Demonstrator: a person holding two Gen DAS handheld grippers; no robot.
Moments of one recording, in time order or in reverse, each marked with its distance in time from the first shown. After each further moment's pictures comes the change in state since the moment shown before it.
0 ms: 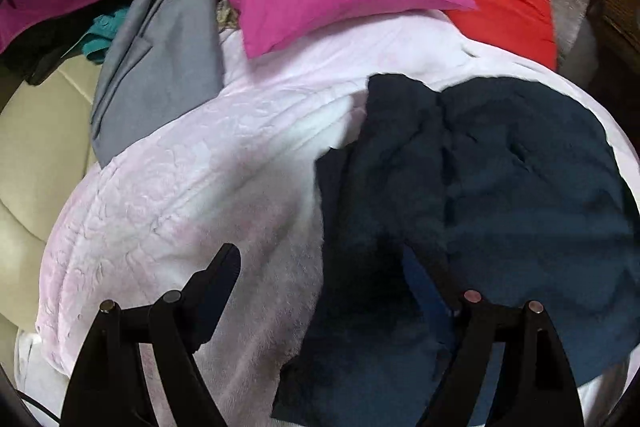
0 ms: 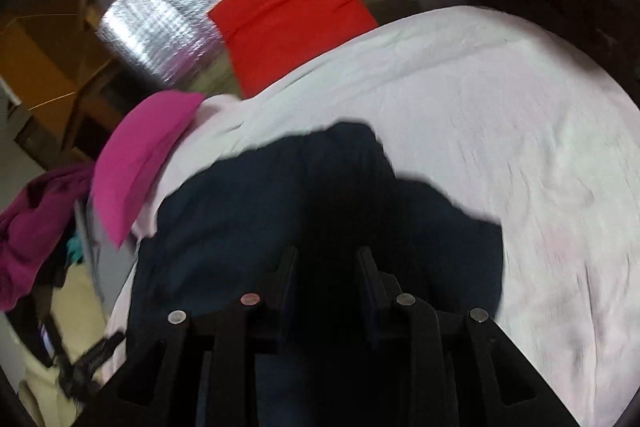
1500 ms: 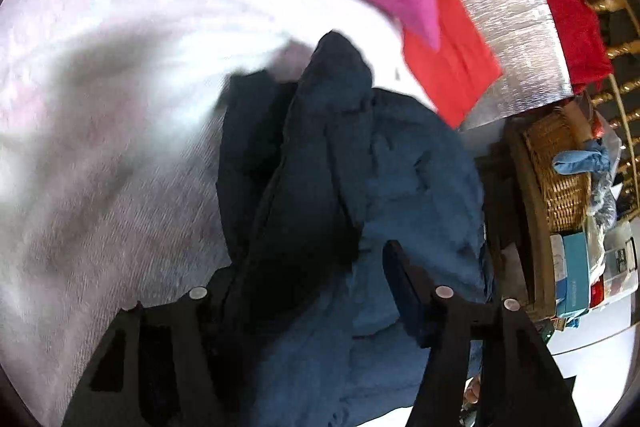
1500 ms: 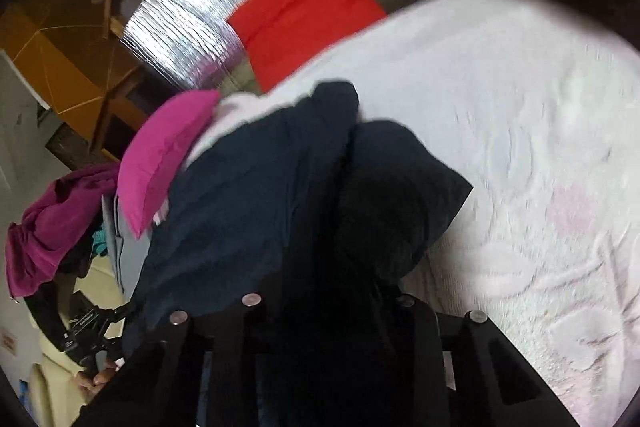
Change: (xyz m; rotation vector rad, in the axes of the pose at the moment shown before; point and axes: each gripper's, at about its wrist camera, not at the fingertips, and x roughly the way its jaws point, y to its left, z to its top) left arm 0.047 0.037 -0.027 -0.447 0.130 -0.689; right arm 0.014 -0.041 -0.025 -0.004 -0.073 0.127
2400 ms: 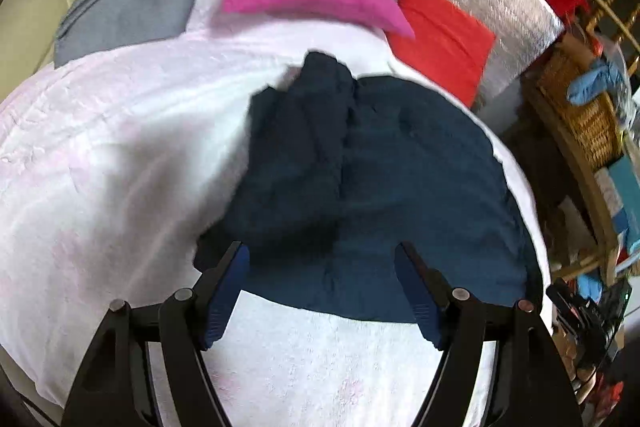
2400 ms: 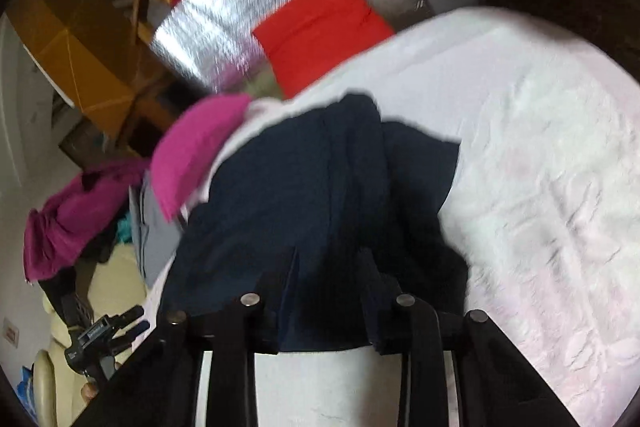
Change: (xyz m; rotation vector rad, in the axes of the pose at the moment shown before) left arm -0.066 -0.048 -0.084 0.240 -0.107 0.264; right arm -0.088 0.018 -0.054 0.002 0.010 0.032
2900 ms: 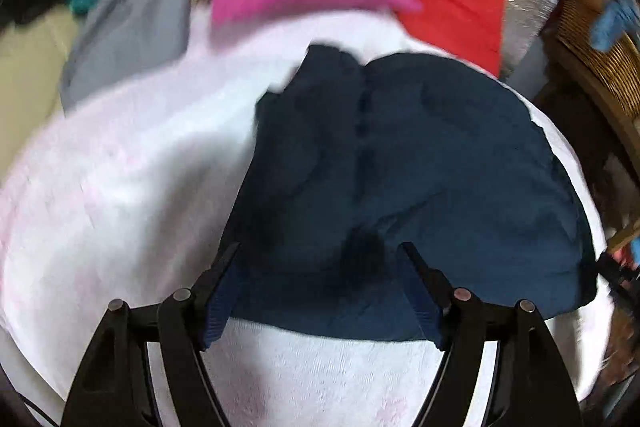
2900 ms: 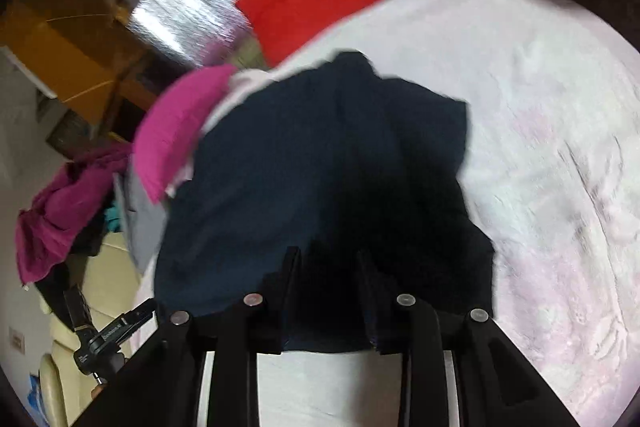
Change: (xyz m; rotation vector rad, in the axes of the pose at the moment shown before) left arm 0.020 -0.032 -0.009 0.179 -0.043 0.189; right arm 0.033 0.000 0.004 0.023 0.073 0.000
